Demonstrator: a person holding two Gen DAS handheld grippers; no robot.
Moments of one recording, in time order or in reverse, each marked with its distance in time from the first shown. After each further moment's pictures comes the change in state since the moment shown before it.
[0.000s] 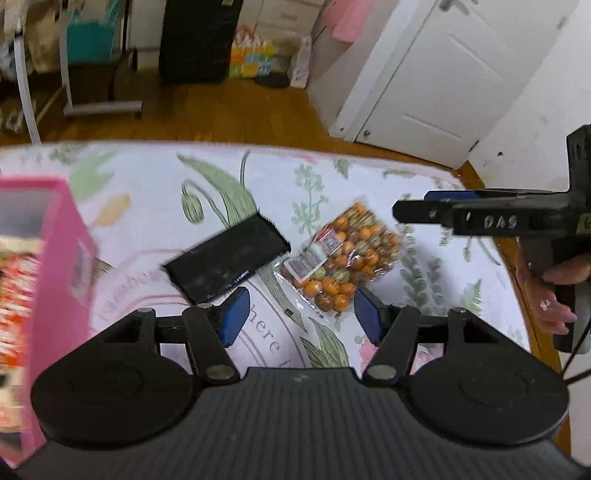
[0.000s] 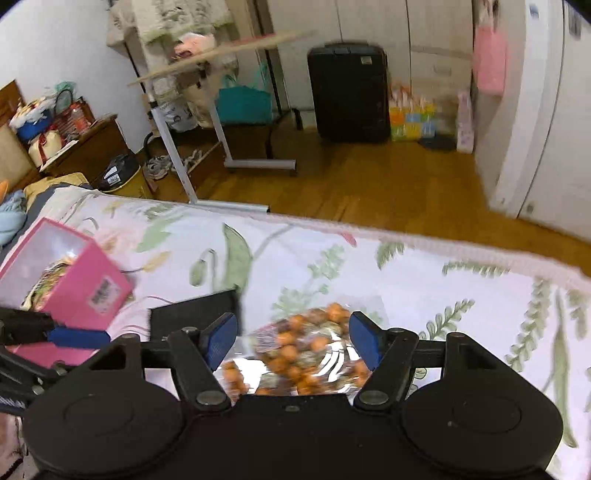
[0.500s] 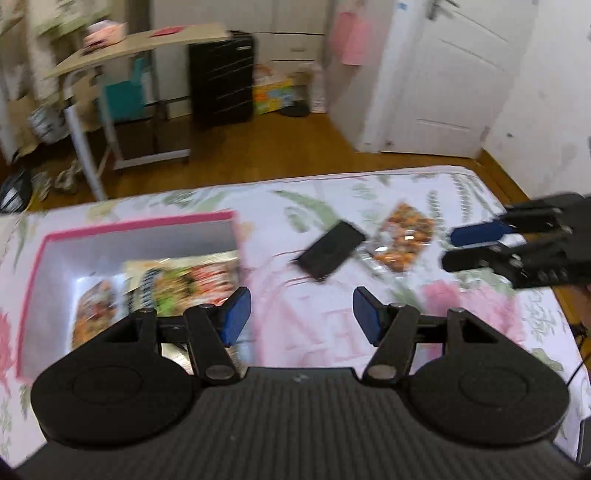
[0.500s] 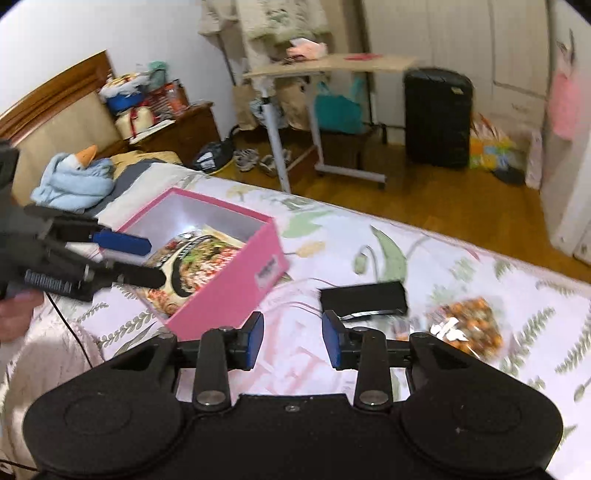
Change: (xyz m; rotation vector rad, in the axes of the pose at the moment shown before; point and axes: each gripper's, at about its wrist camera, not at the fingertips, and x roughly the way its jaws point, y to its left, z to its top) left arm -0.178 0.046 -0.020 0.197 -0.075 0.111; right arm -0.094 0.158 -0.030 -0.147 -0.021 0.155
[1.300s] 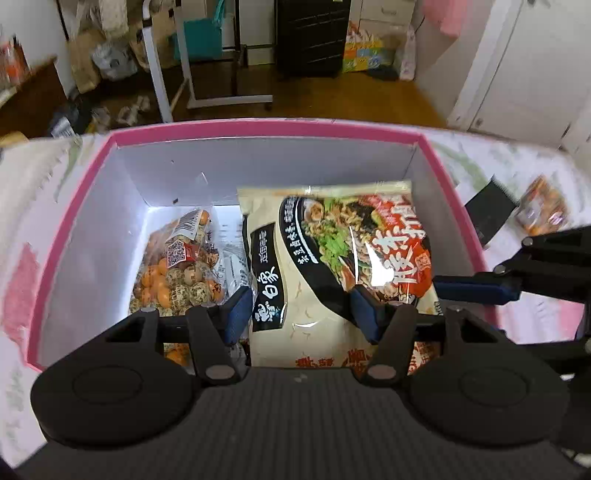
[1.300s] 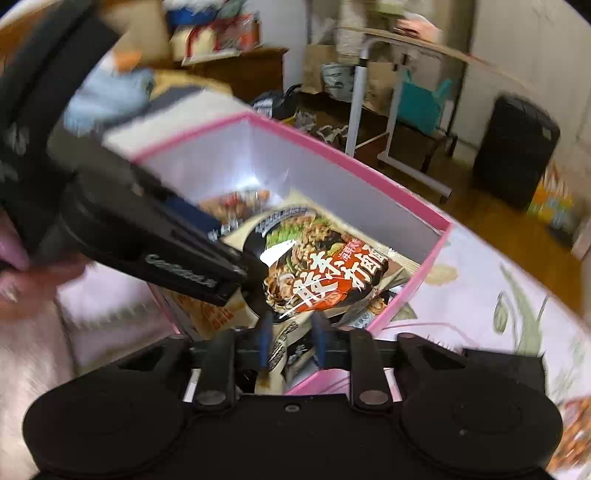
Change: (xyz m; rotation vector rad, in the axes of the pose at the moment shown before) left arm 0.083 0.146 -0.055 -0.132 0.118 0.218; right arm 0.188 0.158 0.005 -0.358 0.086 -0.033
